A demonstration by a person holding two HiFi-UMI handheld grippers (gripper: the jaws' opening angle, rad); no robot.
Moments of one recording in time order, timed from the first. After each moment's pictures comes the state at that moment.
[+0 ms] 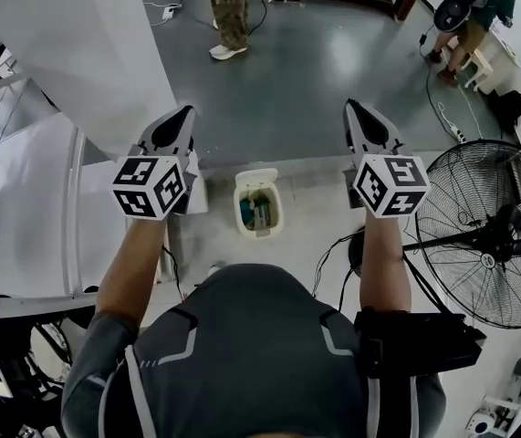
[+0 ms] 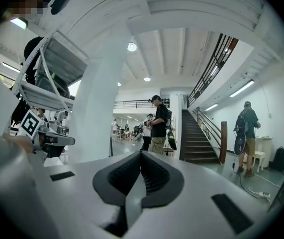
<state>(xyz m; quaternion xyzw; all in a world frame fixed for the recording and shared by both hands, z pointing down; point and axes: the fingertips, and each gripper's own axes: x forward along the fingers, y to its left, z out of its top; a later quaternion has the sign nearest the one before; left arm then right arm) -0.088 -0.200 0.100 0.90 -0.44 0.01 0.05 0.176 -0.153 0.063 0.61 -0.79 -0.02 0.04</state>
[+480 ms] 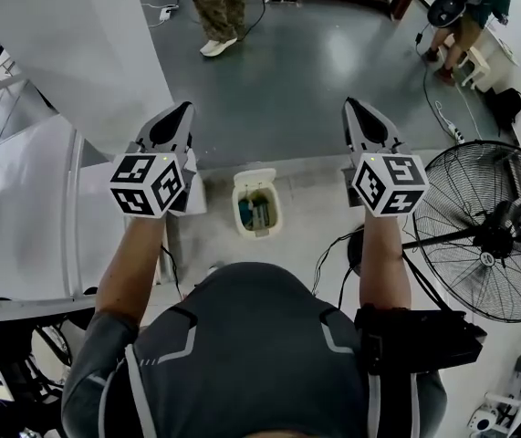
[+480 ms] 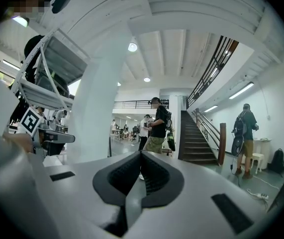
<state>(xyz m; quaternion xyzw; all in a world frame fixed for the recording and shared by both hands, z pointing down) -0.088 -0.202 0.091 0.90 -0.43 0.00 0.05 0.176 -0.153 0.061 0.61 -0.79 -0.02 0.04</state>
